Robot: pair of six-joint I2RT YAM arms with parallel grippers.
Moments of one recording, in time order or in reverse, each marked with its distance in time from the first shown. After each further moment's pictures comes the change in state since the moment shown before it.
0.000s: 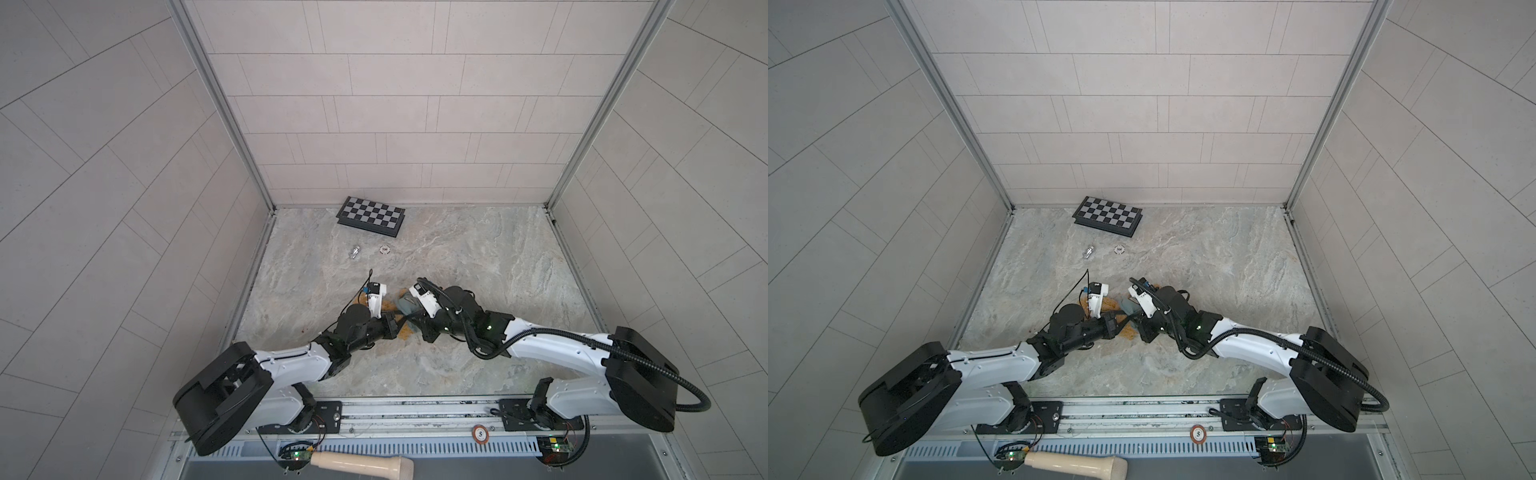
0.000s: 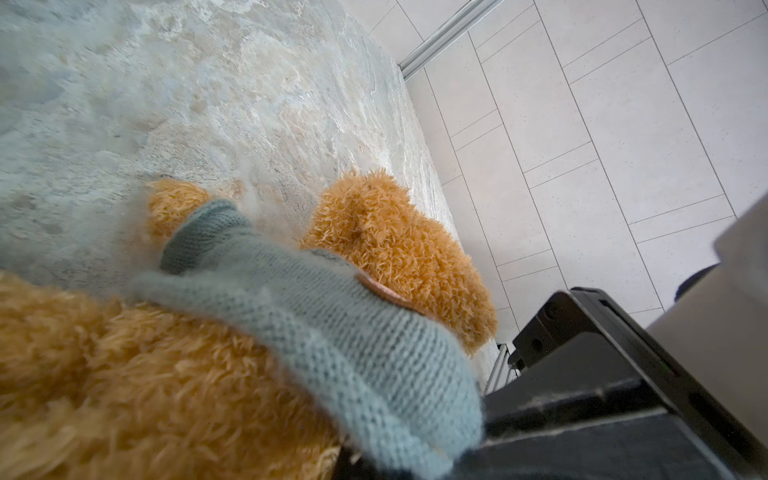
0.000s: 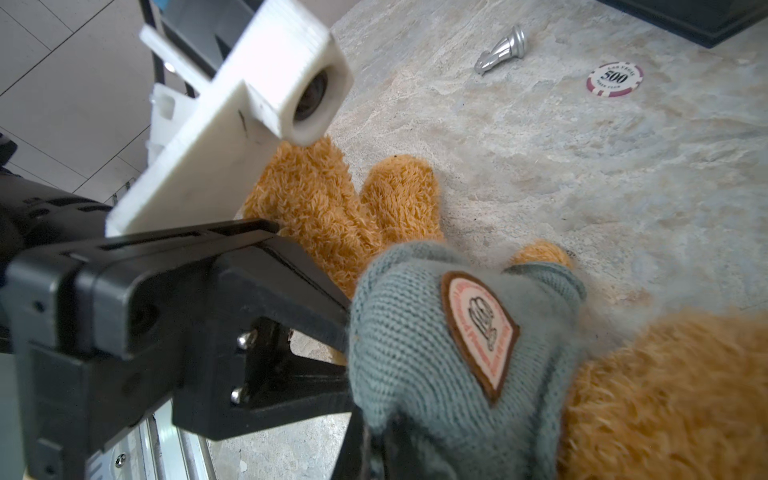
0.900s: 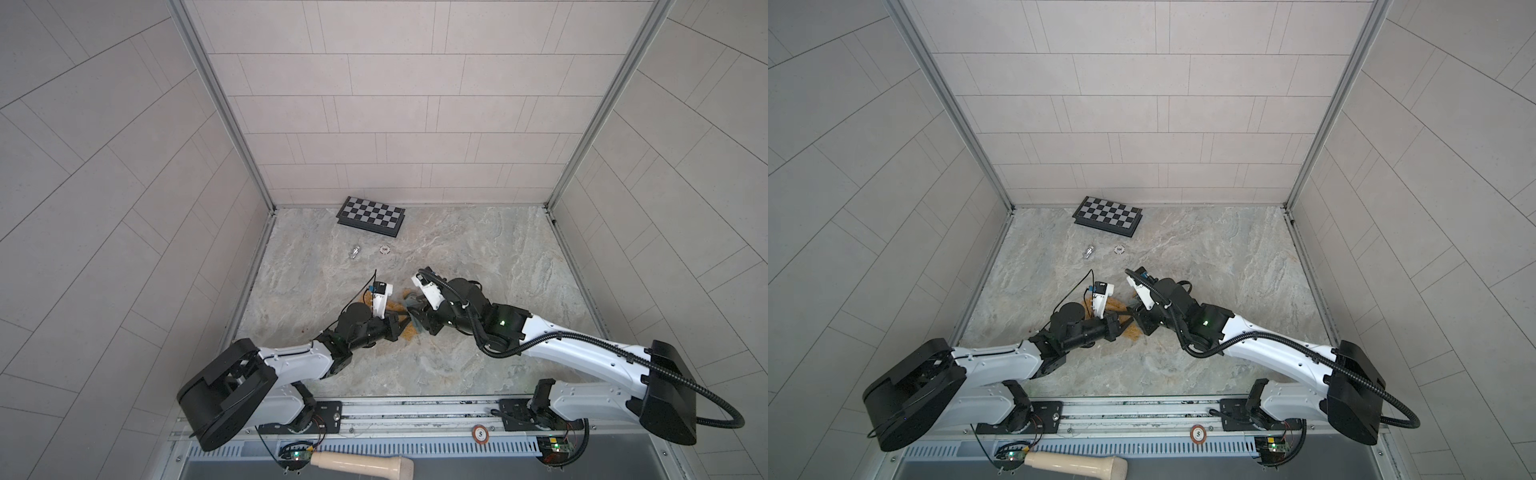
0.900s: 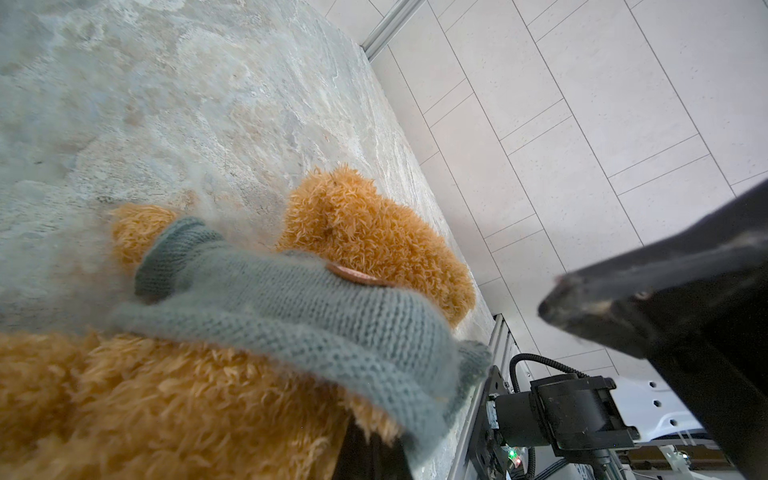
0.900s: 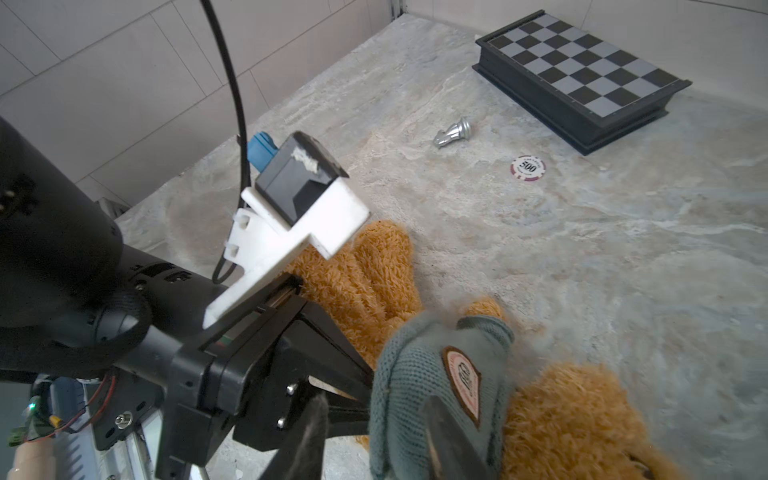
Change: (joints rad) left arm -0.003 0.035 0.011 0.058 0.097 0.104; right arm 0.052 -0.104 0.191 -0.301 0.203 -0.064
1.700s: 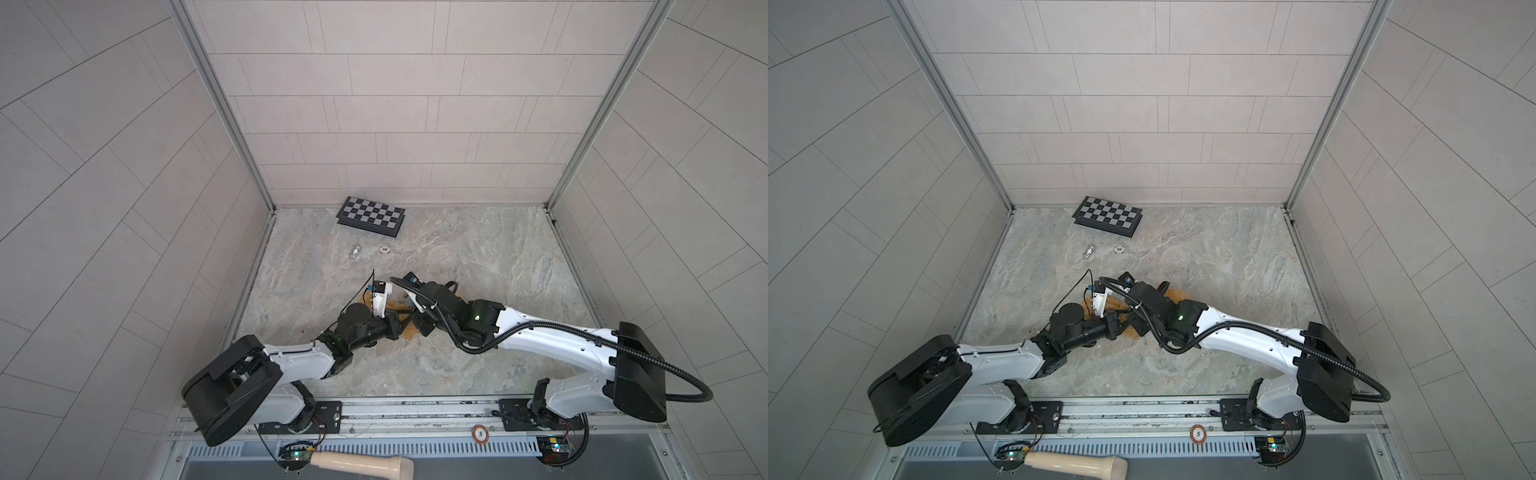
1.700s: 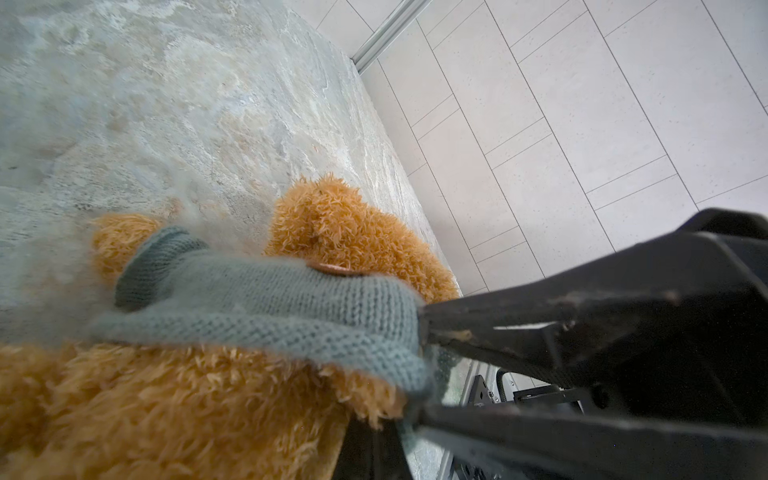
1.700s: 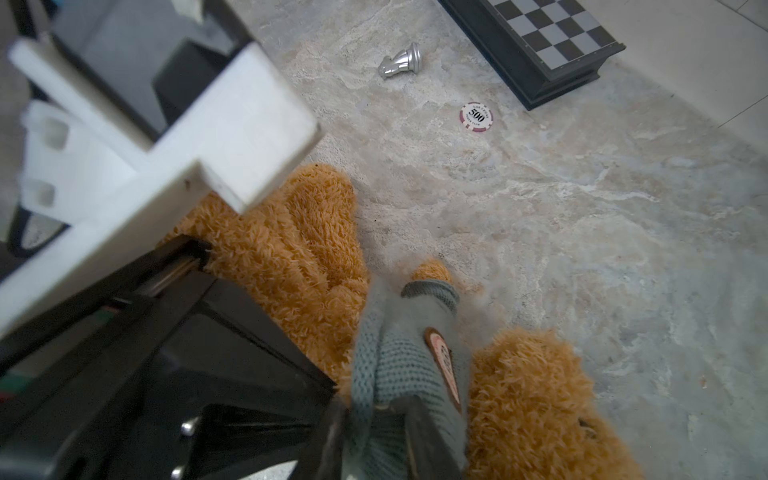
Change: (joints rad) left arm -0.002 0.022 -0.008 0.071 0.003 -0.040; right arm 0.068 0.174 0.140 -0.185 0.246 -0.050
